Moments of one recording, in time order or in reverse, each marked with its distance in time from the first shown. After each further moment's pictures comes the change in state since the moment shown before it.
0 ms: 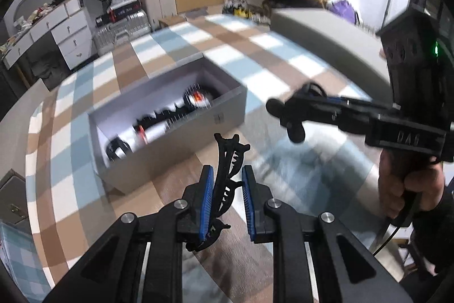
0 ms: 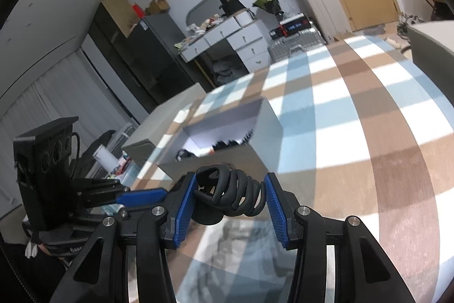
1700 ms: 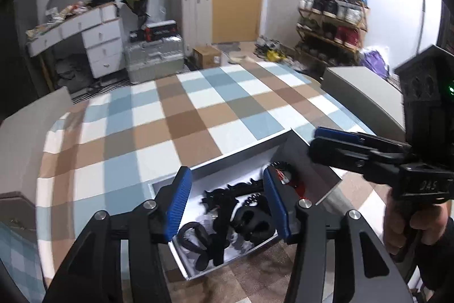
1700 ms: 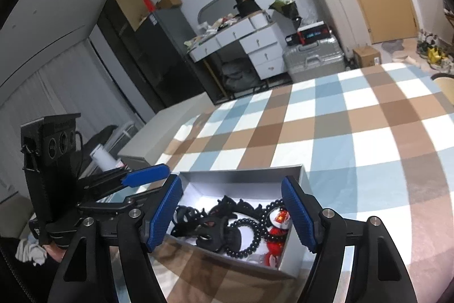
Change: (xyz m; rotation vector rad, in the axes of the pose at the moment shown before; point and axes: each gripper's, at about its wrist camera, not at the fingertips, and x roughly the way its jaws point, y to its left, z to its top) left arm 0.010 0.087 0.039 -0.138 -0.185 0.086; right arm 0.075 0.015 0.067 -0.072 0.000 0.009
